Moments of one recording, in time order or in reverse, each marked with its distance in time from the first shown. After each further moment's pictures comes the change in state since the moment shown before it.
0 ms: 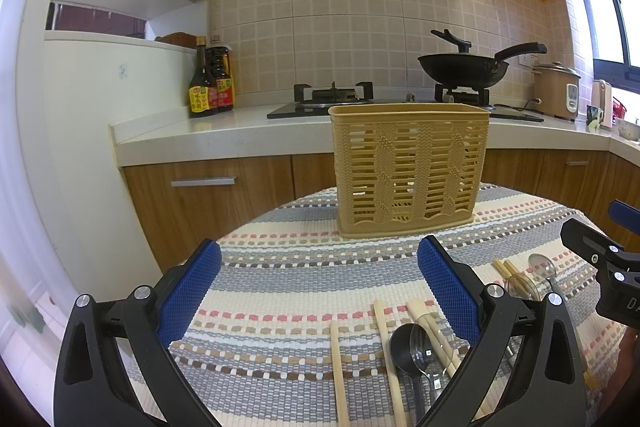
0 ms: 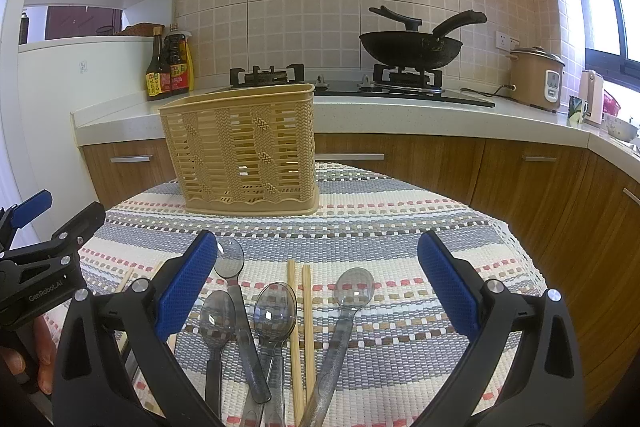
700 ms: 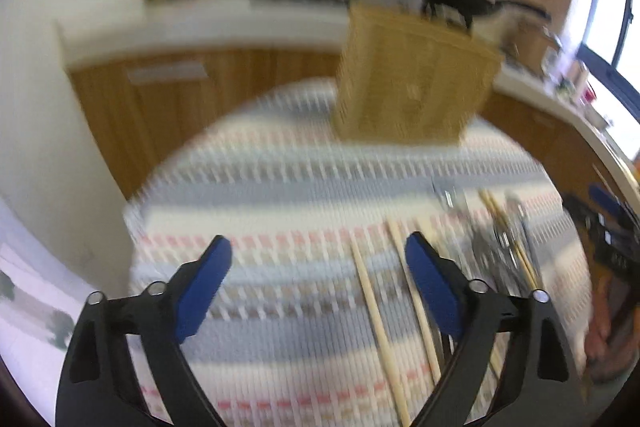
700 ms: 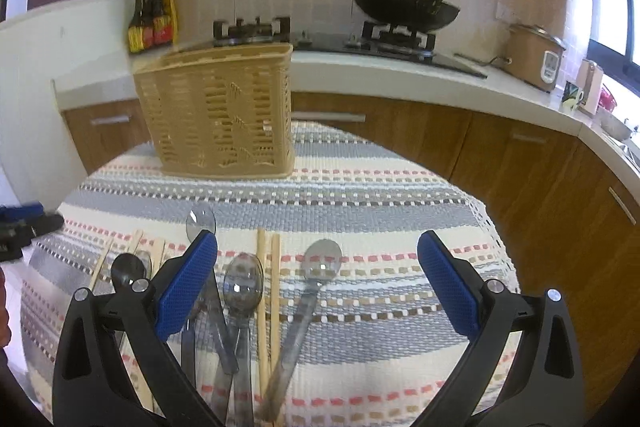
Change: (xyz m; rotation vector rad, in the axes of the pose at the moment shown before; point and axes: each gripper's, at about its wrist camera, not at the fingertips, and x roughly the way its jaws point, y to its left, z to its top) left arm 0.048 0.069 0.022 -0.100 0.521 -0.294; right arm 0.008 -0.014 0.021 -0.024 0.178 -0.047
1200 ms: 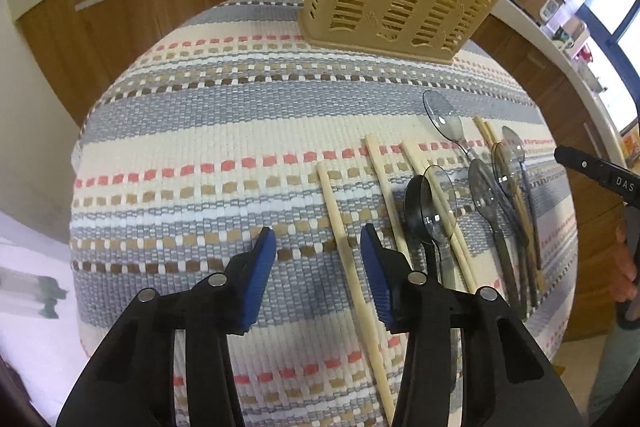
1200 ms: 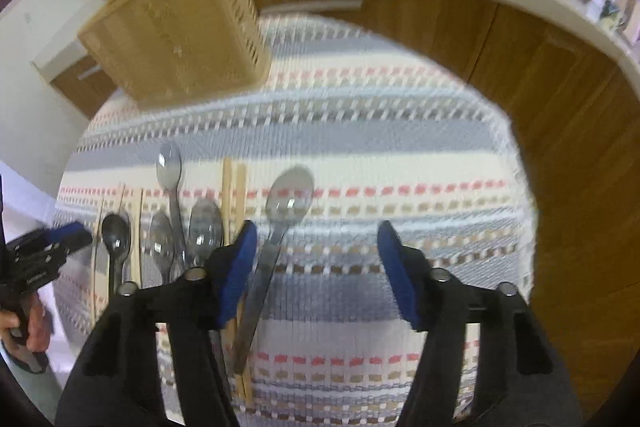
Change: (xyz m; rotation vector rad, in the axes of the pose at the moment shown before) left arm 0.041 -0.013 -0.002 0.018 0.248 -0.042; right arm 0.061 -0.047 0.014 0.049 0.562 0.100
